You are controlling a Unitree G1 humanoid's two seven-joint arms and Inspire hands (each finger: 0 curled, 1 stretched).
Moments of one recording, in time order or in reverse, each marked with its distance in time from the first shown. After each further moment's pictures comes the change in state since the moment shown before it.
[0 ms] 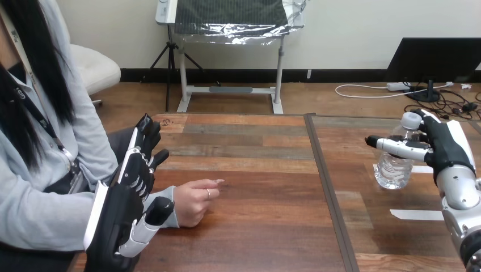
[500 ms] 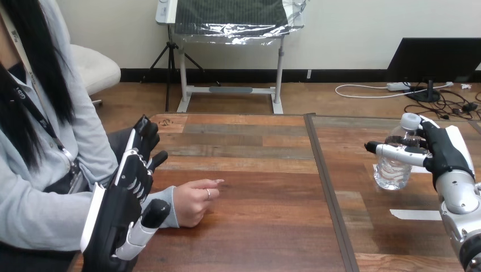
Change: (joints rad) left arm 0.019 0.008 0.000 -0.021 -0.021 0.006 -0.019; right arm 0.015 0.004 0.002 0.000 -0.006 0.000 0.000
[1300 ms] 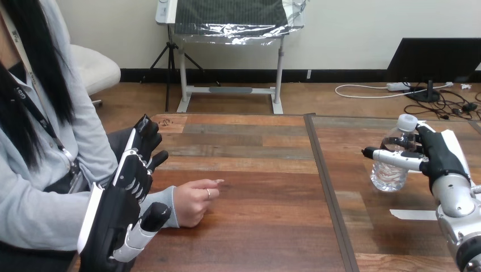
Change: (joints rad) left arm 0.017 0.007 0.001 -0.032 -0.014 0.000 -0.018; right arm 0.011 0.014 0.004 0.000 -0.002 0.006 -0.002
